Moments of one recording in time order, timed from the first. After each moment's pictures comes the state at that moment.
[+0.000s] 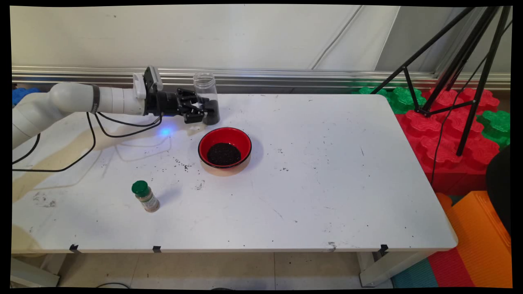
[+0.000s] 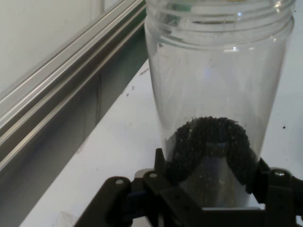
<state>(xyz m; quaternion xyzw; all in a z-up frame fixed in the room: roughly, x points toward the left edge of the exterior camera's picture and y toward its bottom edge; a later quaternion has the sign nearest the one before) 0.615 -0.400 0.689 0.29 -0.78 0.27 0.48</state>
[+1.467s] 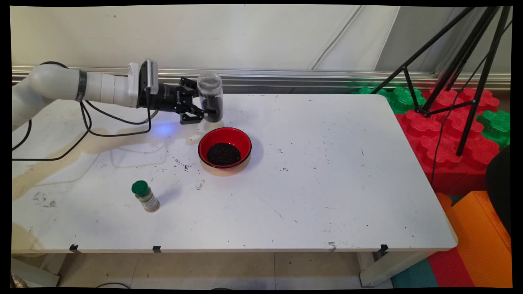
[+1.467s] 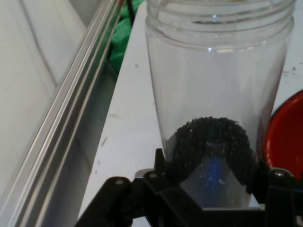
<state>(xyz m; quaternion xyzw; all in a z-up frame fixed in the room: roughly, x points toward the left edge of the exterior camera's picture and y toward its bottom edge) 0.581 -0.373 0.755 0.11 -0.84 0.32 0.43</state>
